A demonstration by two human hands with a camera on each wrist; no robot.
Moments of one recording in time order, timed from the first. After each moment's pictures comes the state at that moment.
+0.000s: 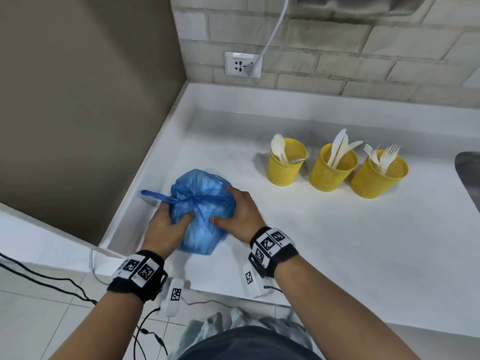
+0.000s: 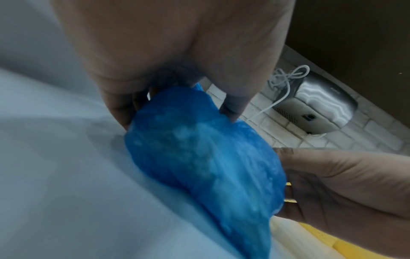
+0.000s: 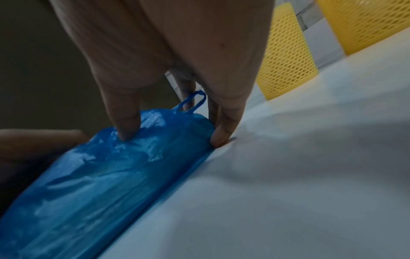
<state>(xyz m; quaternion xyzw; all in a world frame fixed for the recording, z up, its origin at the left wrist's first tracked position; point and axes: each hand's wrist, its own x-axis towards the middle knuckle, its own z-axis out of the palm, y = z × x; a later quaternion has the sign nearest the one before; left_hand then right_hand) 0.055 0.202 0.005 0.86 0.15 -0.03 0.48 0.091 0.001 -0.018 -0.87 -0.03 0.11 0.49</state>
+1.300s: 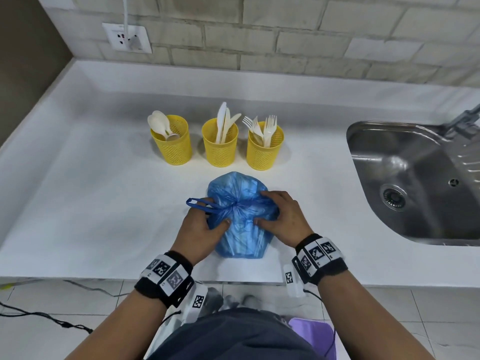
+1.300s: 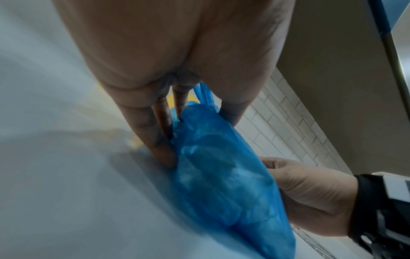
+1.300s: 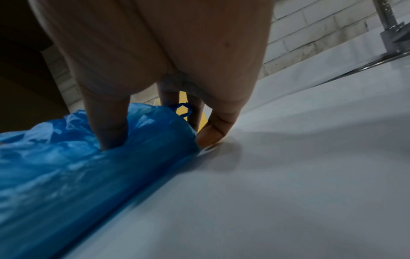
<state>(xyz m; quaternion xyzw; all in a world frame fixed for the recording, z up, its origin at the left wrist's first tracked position) -0.008 -0.121 -0.008 0.81 -0.03 -0.11 0.57 -0.008 -0.358 -0.025 -0.91 0.03 0.06 0.41</state>
